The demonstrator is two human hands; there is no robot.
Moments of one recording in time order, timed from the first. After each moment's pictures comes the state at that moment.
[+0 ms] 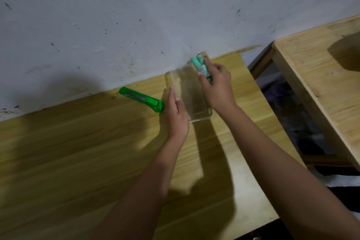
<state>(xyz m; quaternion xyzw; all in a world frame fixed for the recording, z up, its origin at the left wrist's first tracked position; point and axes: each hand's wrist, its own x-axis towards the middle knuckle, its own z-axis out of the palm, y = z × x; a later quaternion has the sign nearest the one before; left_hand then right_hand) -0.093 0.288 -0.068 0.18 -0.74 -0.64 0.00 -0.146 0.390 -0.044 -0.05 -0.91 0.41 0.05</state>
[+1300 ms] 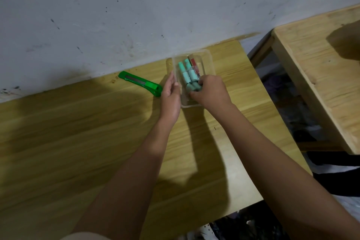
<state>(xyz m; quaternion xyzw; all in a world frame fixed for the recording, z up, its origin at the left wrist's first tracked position) -0.093 0.271 -0.072 0.18 -0.63 -0.76 -0.05 -0.106 0.375 -0.037 -0.08 -0.95 0.28 -0.09</state>
